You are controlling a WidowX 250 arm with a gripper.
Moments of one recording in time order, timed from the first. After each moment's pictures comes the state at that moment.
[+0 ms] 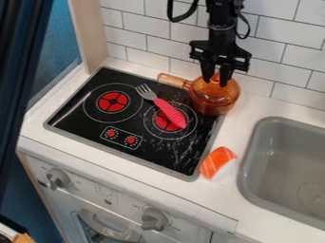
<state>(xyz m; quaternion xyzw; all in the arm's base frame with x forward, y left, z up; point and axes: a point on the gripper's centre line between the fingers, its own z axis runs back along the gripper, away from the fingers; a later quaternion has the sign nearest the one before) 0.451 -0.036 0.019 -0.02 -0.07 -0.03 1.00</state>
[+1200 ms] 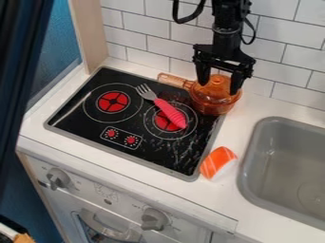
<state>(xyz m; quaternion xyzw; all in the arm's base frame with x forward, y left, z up) 0.440 -0.042 0.027 -0.02 -0.05 -0.04 1.00</state>
